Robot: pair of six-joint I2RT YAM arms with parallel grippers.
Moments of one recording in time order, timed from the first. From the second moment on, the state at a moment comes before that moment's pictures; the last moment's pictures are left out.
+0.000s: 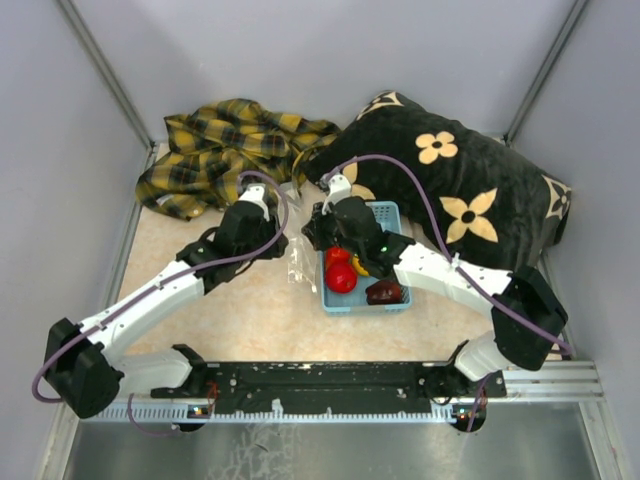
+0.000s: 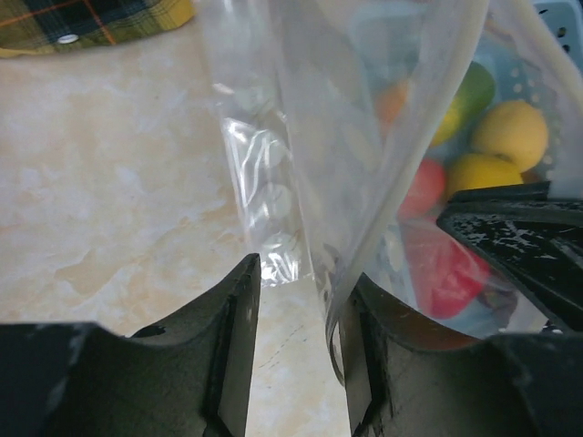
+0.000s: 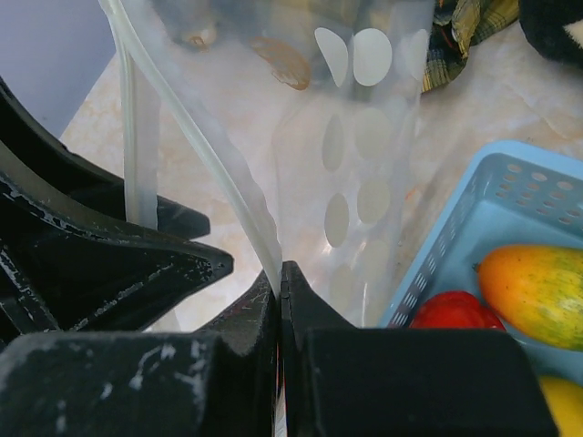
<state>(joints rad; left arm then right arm) -0.67 1.18 0.90 -0.35 -0.24 -0.49 0.87 1.45 1.01 0.08 0.08 0.41</state>
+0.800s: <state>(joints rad) -0.67 1.10 0.86 -0.40 -0.40 -0.54 0.83 1.41 0.94 0.11 0.20 0.49</state>
